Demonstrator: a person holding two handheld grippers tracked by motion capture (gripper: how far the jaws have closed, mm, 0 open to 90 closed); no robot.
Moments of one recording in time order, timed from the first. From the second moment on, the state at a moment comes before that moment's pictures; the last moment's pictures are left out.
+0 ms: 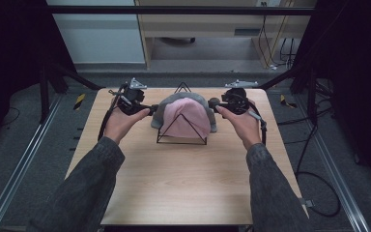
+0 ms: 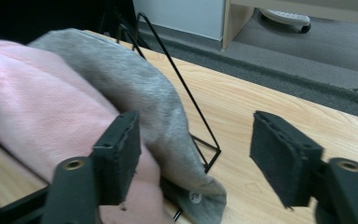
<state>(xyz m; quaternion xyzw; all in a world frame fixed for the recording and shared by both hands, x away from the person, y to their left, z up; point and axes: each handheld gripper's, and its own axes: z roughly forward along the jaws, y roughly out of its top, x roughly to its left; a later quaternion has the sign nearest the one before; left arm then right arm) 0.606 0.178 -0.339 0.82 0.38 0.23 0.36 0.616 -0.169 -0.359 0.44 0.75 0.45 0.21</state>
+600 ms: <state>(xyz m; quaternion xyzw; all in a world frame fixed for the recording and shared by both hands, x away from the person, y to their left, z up) 0.521 0.192 -0.302 0.84 0.34 0.26 0.34 0.535 -0.177 -0.311 0.42 0.75 0.45 0.25</state>
